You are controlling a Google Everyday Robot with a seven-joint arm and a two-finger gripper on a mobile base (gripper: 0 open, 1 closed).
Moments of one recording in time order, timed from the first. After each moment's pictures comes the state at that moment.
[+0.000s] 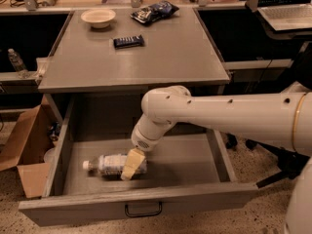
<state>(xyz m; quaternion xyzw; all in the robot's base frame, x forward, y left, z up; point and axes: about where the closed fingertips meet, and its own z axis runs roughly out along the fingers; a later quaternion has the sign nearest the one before) 0.520 0.056 0.633 -0.58 0.78 0.15 0.15</state>
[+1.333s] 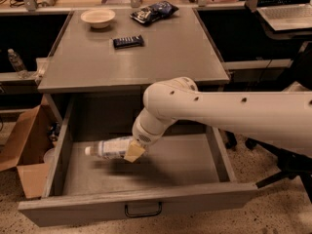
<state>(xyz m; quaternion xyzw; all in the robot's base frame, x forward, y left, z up) 0.524 0.055 0.670 -0.58 0.78 0.12 0.18</state>
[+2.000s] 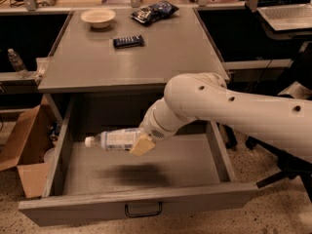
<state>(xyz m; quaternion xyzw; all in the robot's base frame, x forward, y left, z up) 0.516 0.028 0.731 -0.58 0.77 0.12 0.26</state>
